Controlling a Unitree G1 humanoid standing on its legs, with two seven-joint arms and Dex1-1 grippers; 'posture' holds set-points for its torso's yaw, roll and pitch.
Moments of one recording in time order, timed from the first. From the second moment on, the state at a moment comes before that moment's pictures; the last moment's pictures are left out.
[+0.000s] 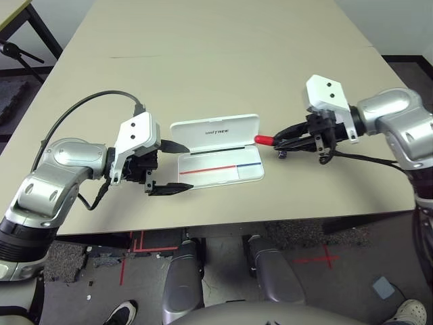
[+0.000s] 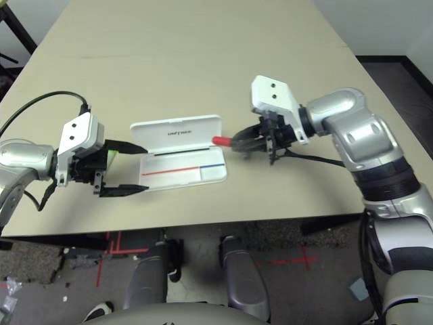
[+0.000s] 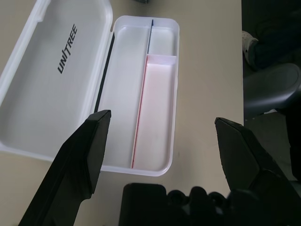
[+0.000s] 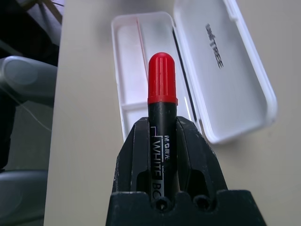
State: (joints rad) left arm -0.32 0.96 -0.04 -0.31 -0.42 0.45 -1.20; right arm -0.81 -0.73 0.29 0.00 0.27 0.51 1.40
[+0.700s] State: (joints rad) left arm -0.24 0.97 -0.02 -0.38 -0.42 0.48 -1.14; right arm -0.86 -0.46 0.47 0.14 0.03 0.24 1.28
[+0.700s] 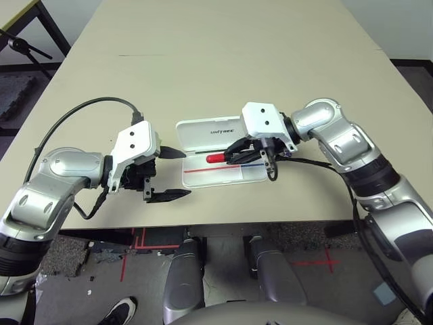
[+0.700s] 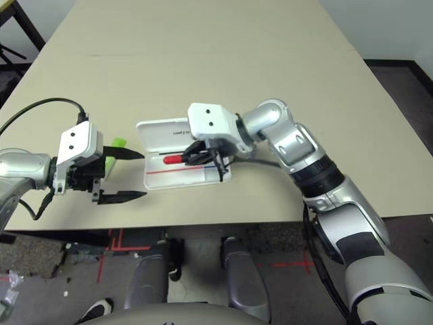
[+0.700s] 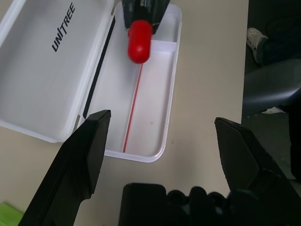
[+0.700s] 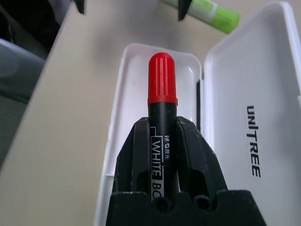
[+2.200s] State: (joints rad) left arm -0.34 0.85 0.13 -0.38 -0.42 1.21 -0.56; right arm -0.73 -0.77 0.22 -0.09 0.38 0.64 1.42
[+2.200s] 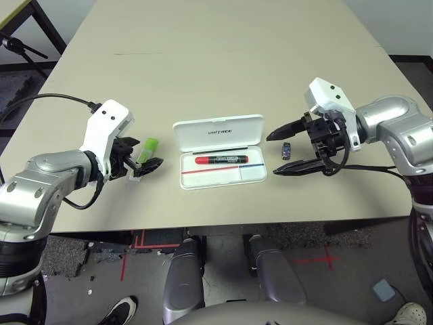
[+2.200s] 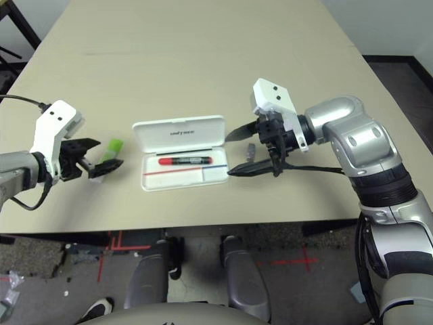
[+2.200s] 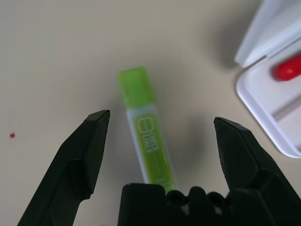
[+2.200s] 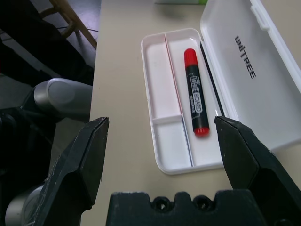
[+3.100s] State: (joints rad) left arm -0.35 0.85 0.07 -0.22 -0.39 1.18 -0.54; right arm -0.72 -0.74 0.22 -0.13 0.38 0.63 1.36
